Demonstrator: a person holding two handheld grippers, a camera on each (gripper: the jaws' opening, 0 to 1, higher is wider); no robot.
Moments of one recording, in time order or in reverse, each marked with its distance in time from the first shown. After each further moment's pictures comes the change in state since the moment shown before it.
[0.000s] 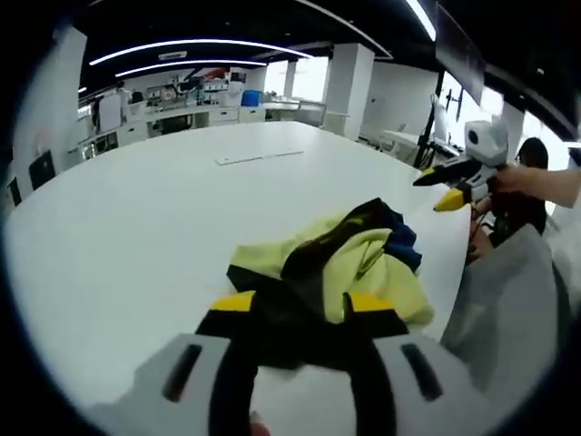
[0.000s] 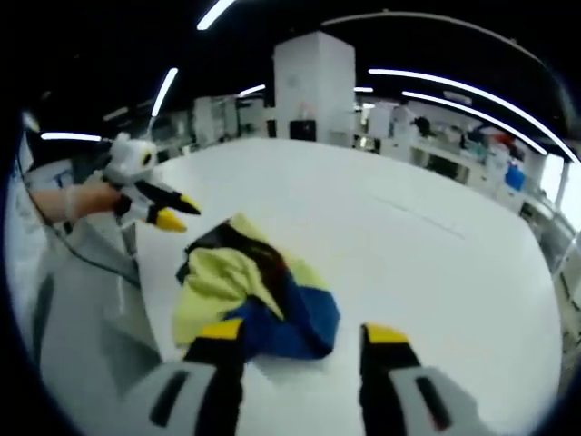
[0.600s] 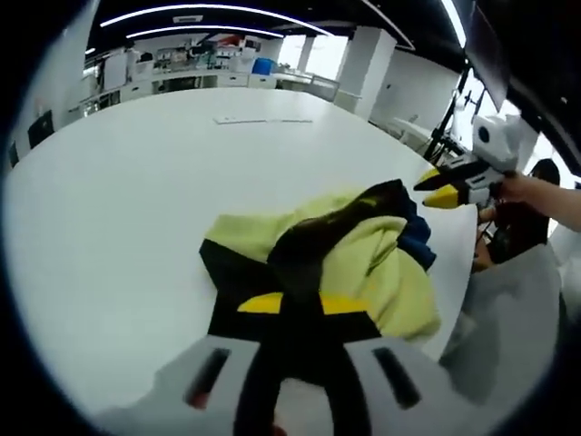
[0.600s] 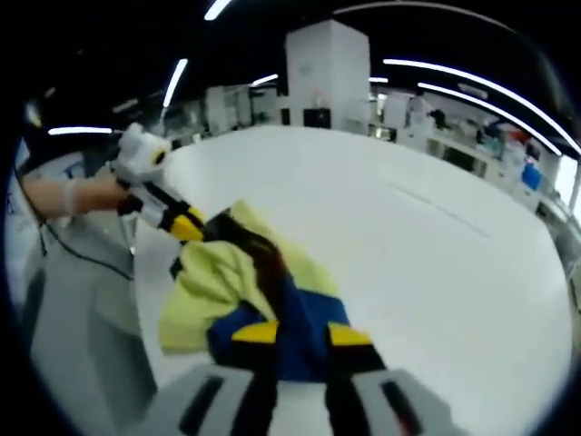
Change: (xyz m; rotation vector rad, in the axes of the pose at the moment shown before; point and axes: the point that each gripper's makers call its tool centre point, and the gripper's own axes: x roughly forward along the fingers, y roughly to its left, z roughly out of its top) left arm 0.039 0.001 -0.025 -0.145 0.103 -0.018; right arm 0.036 0.003 -0.005 -0.025 0.055 0.066
